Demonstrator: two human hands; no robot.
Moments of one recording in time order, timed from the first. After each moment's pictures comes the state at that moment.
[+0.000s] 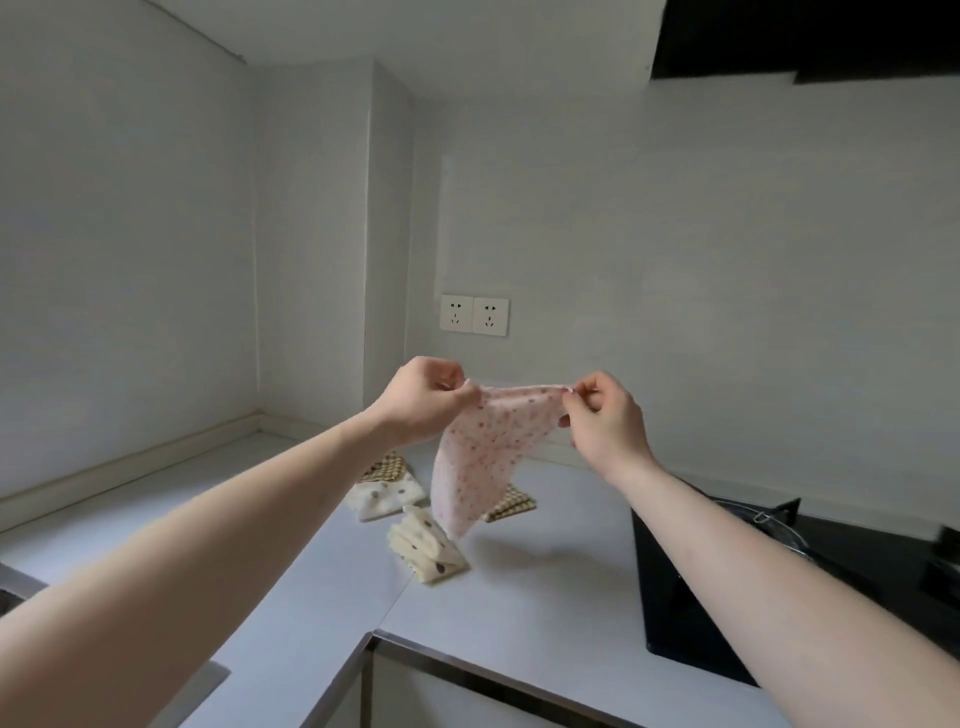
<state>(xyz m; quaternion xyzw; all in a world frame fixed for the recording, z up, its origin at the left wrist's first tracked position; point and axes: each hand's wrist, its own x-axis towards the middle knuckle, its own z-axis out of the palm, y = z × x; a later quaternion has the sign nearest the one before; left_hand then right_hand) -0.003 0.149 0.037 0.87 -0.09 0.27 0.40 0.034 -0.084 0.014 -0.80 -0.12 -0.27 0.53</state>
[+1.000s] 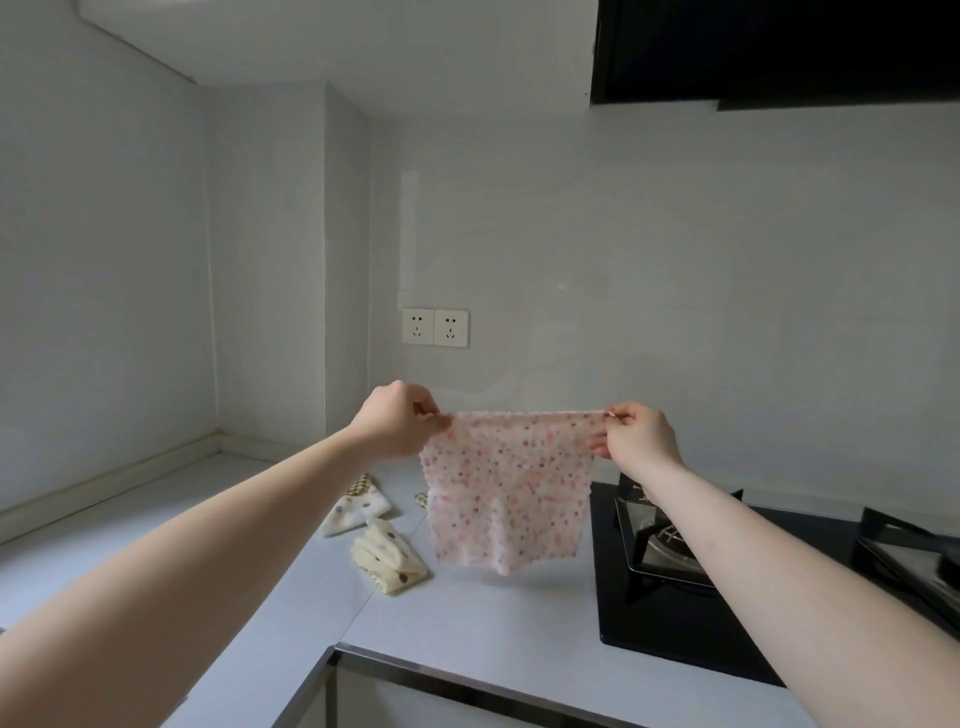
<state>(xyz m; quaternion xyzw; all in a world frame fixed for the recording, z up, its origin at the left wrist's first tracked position) 0.005 0.125 0.035 0.93 -0.04 0.24 0.26 0.037 -0.177 0.014 -0.80 0.00 -0.22 0.56</state>
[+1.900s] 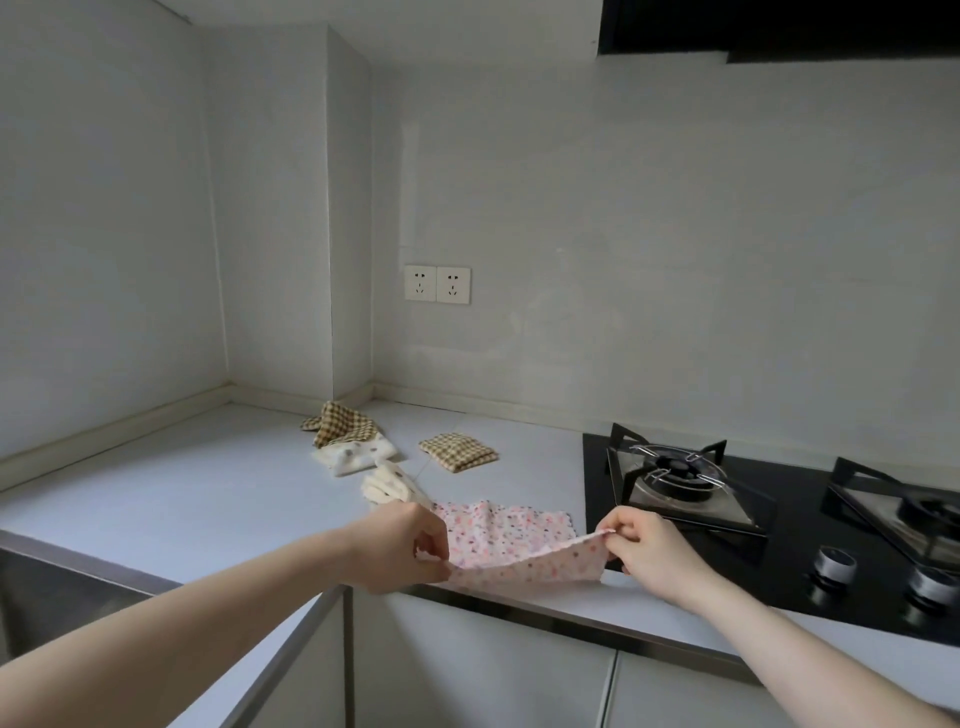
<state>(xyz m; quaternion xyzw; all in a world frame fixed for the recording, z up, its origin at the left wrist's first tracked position) -0.104 0.117 -0.098 0.96 -0.22 0.02 0.15 -0.062 -0.224 -0.124 -0.92 -0.09 -0.04 0.38</state>
